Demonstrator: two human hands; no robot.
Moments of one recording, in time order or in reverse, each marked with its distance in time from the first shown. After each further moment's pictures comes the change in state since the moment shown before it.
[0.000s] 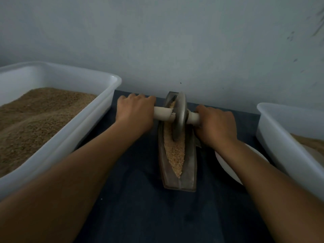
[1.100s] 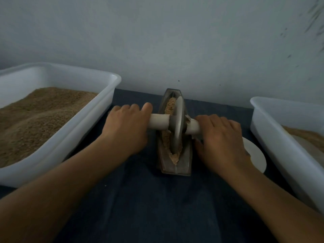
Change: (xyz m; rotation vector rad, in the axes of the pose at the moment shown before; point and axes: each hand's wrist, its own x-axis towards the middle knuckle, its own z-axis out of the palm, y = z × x) left_hand -0.073 -0.004 -0.024 -0.006 0.039 0.130; right_hand -0.078 -0.018 -0.046 0.045 0.092 -0.058
